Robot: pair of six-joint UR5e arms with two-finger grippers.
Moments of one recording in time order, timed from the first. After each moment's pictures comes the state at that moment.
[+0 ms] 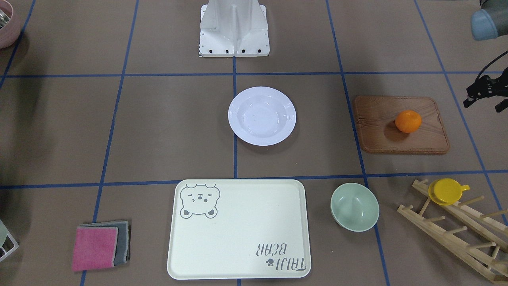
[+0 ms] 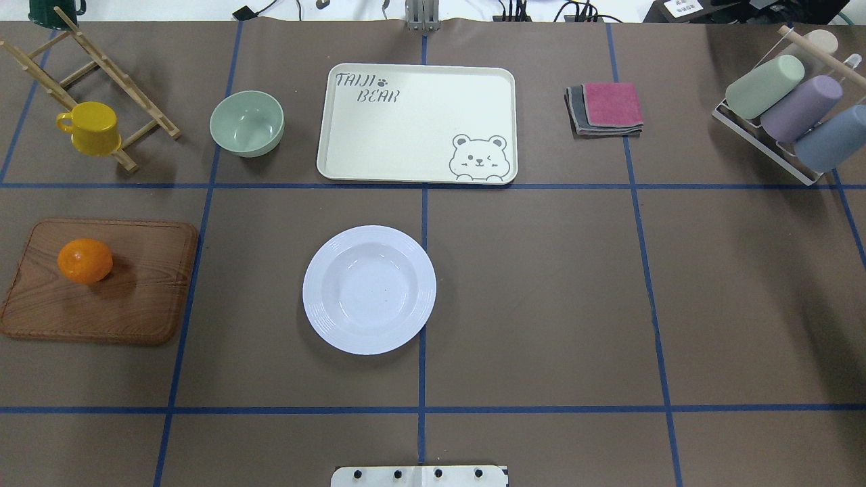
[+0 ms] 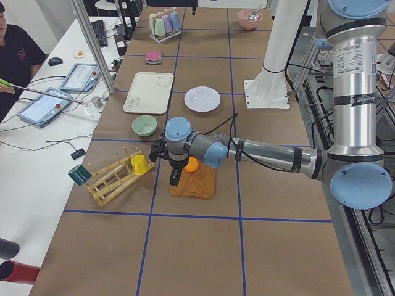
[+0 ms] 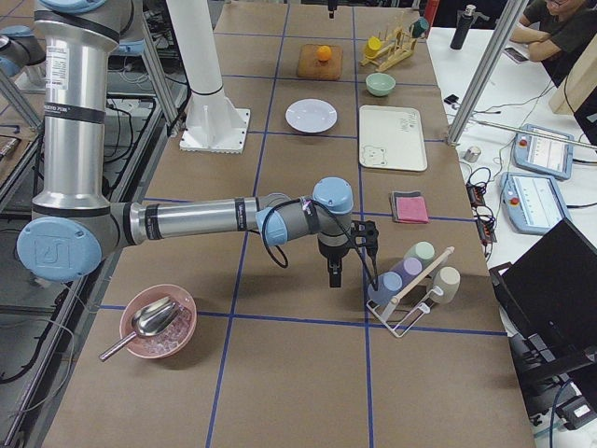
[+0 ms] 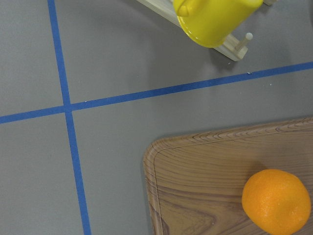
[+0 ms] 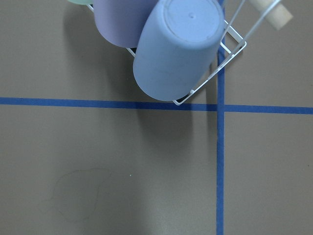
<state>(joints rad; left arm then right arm) -1.30 -1.47 -1.80 -1.84 -2.33 -0.28 1.35 -1.67 1.77 -1.35 2.26 0.34</state>
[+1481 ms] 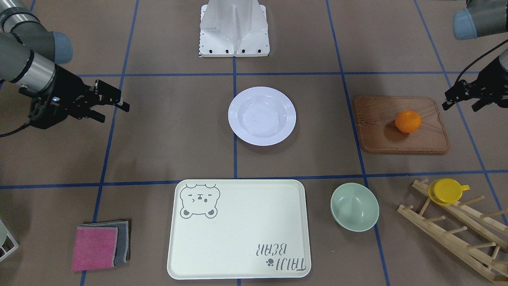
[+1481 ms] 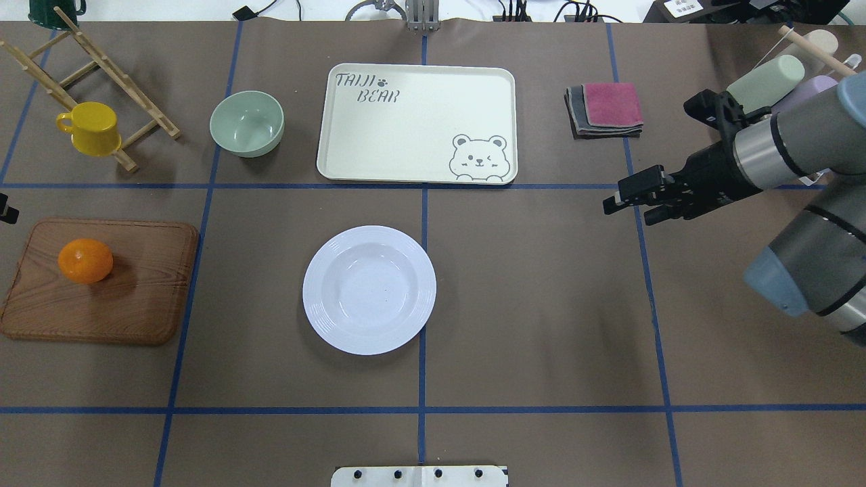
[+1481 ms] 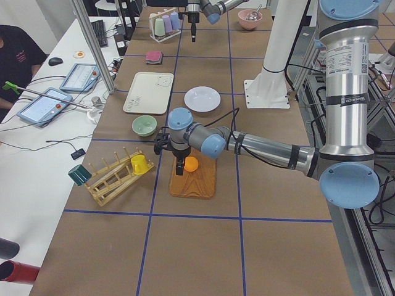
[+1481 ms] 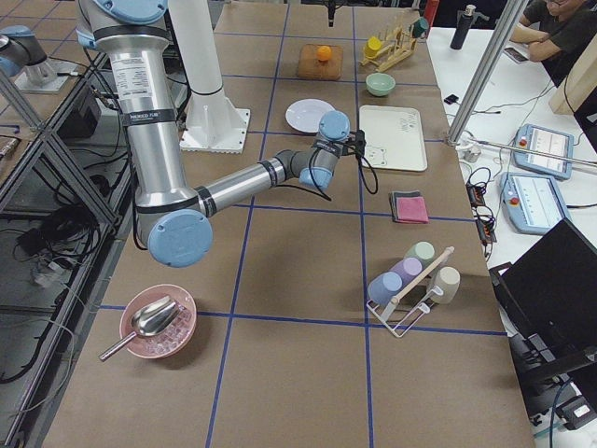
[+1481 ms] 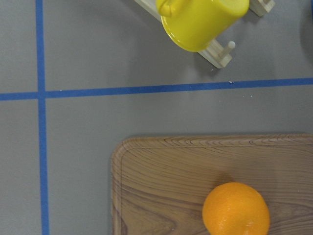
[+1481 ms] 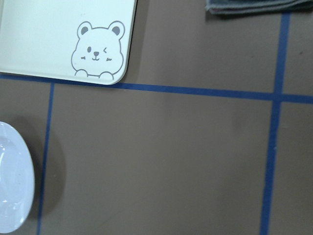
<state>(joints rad) -1.18 -1.48 -1.84 -1.86 -2.29 -0.57 0.87 -1.37 1.71 -0.65 2.38 1.34</state>
